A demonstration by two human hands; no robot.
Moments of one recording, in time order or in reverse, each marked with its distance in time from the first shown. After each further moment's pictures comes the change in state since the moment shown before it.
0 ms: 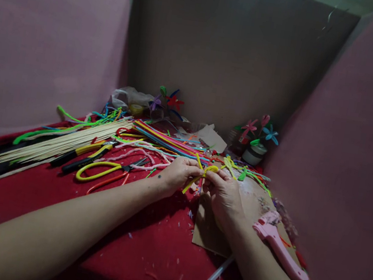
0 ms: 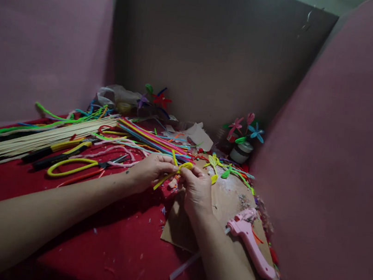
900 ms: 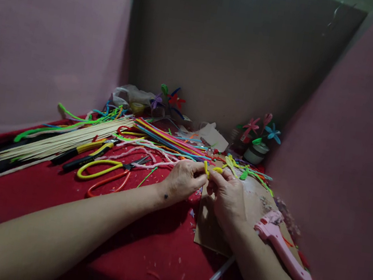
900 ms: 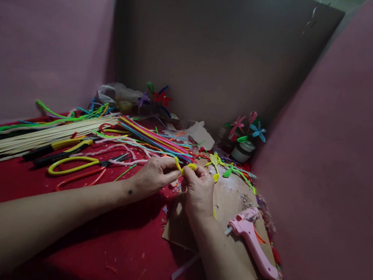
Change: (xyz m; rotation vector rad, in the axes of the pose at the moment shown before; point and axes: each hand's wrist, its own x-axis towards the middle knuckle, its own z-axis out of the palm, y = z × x) left_hand -0.009 -0.005 0.007 0.620 0.155 0.441; right_hand -0.009 -0.004 0.004 -0.213 0.107 -0.091
